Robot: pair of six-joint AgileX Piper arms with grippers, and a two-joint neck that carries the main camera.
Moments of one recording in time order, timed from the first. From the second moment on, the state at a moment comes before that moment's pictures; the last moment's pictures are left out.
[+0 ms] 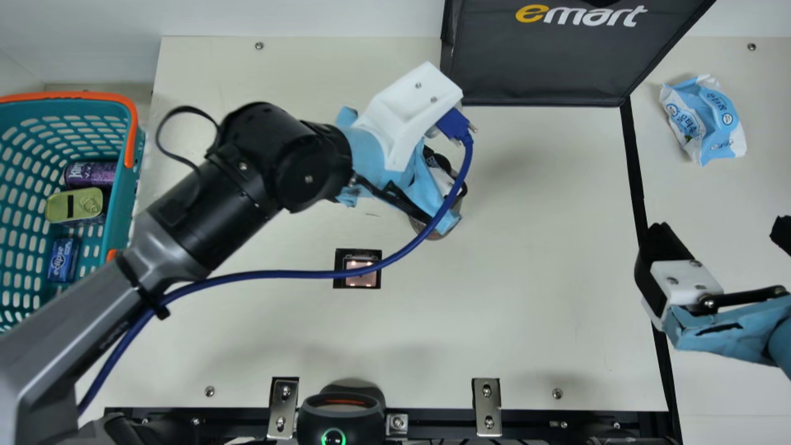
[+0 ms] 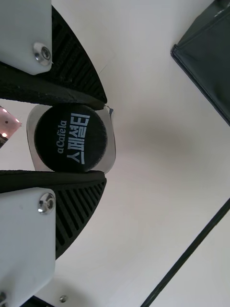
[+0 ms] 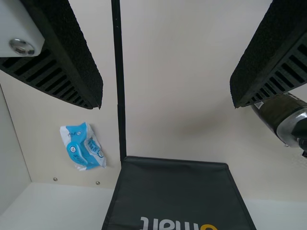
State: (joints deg) left arm -45.8 100.8 -90.9 -14.6 50.4 8.0; right arm 0.7 42.7 -69.8 -0.8 69.3 0.0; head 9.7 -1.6
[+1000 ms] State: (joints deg) left arm -48.7 100.3 -81.3 -9.9 41.0 -1.5; right arm 0.7 42.7 -69.8 -0.8 69.3 0.0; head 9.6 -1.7
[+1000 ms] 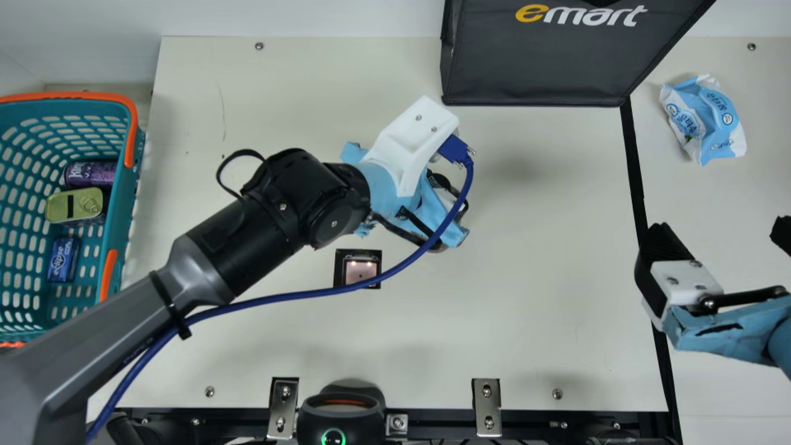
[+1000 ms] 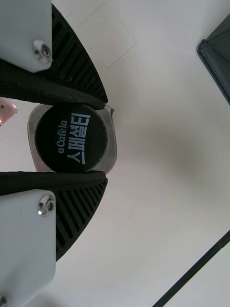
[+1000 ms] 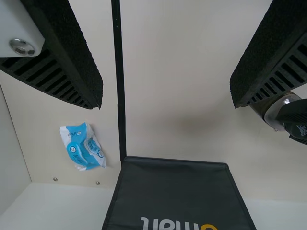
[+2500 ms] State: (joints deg) left arm -18.1 63.8 -61.3 -19.4 48.5 10.9; right arm 0.7 42.7 -69.8 -0.8 69.3 0.0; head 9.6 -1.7
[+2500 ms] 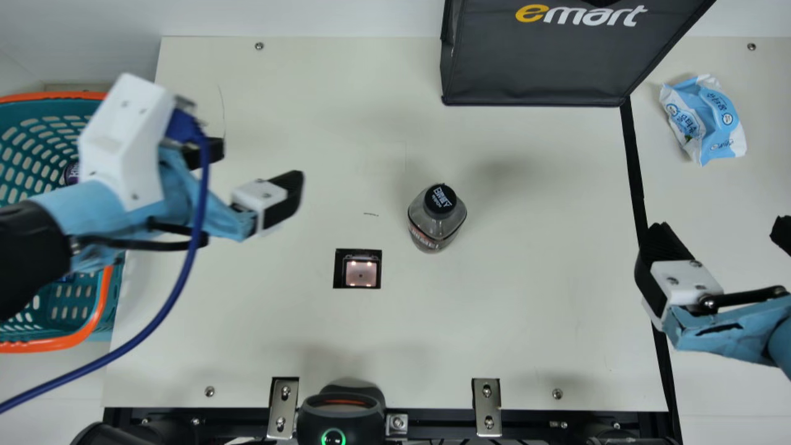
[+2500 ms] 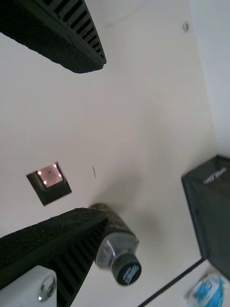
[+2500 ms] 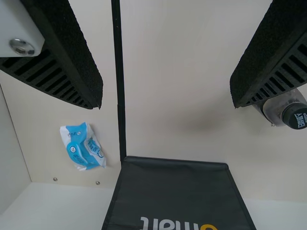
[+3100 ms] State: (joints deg) left arm -10.1 44.6 -49.1 -4.3 50.2 1.4; right arm 0.7 42.7 -69.8 -0.8 69.3 0.0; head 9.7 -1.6
